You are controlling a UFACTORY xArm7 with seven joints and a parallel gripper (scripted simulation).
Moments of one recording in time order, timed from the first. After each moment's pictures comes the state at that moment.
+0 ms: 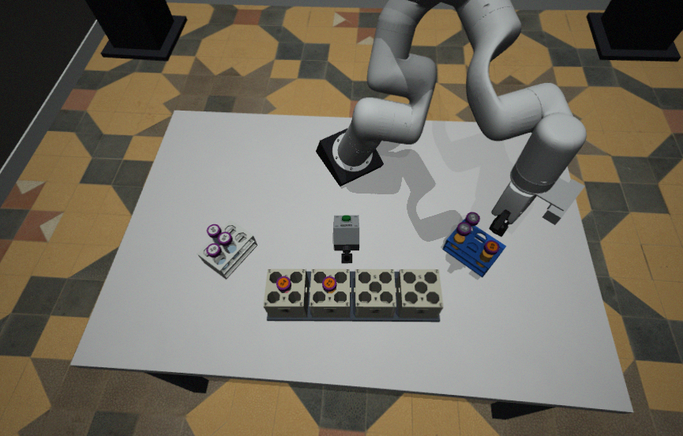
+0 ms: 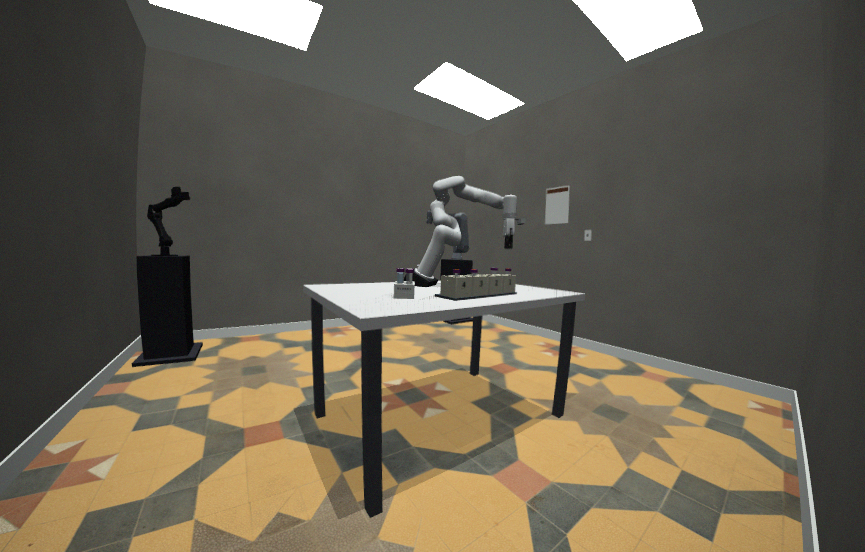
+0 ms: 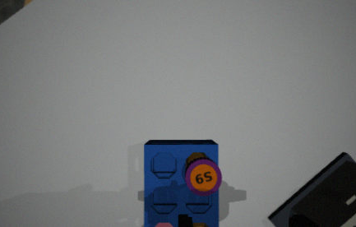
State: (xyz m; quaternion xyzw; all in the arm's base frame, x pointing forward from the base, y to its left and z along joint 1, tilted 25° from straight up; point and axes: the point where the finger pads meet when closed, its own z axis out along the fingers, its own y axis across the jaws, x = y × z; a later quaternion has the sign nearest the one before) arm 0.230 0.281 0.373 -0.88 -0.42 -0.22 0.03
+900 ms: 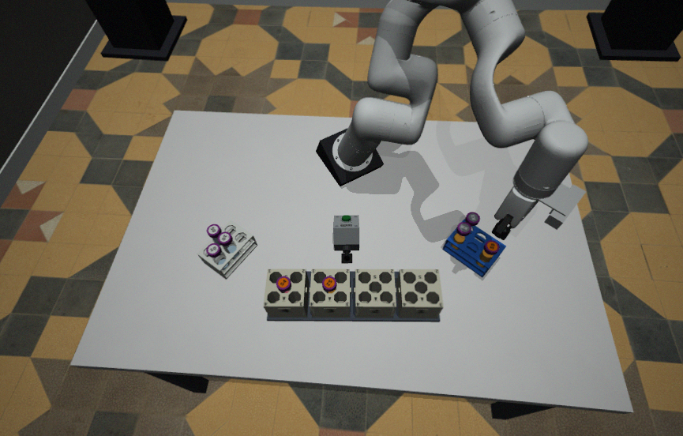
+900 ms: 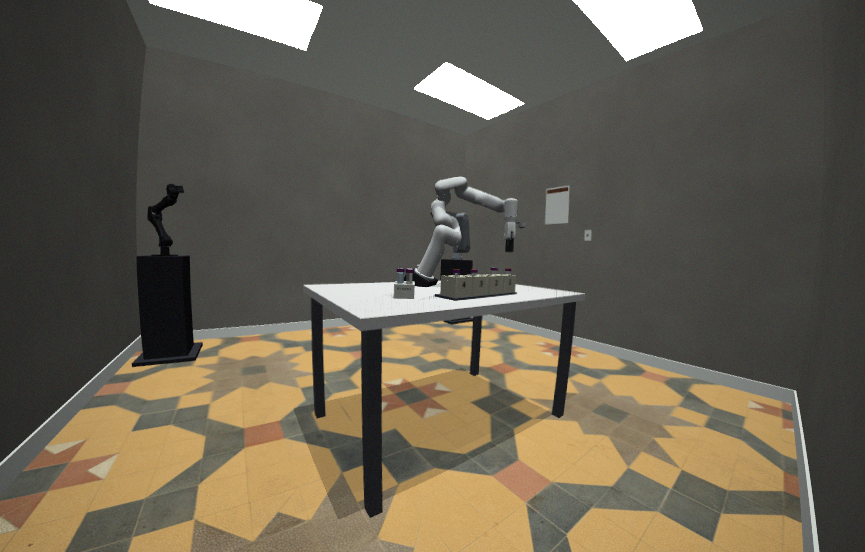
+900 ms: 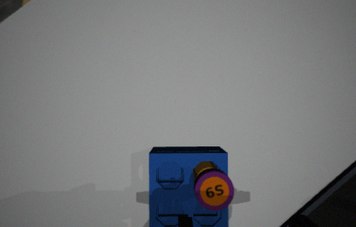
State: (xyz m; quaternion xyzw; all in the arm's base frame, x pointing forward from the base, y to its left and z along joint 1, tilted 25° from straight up) arm 0.235 0.296 0.359 -0.88 -0.42 -0.22 0.03
